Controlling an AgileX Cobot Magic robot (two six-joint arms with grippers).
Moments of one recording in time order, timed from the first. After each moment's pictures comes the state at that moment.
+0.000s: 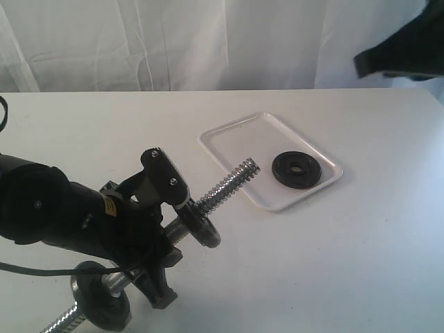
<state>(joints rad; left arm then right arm) -0.79 1.48 -0.74 -0.32 0.28 0.58 0.26 1.26 -1.19 -0.02 0.75 -0.13</state>
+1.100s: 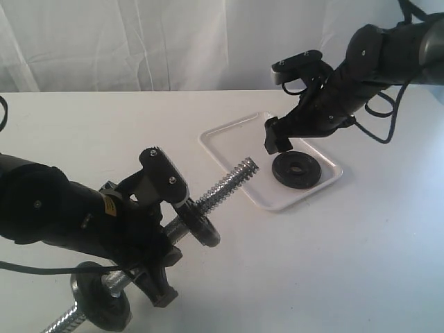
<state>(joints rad) -0.79 1.48 -0.74 -0.32 0.28 0.55 0.26 1.94 -1.41 0.23 0.59 -0.40</state>
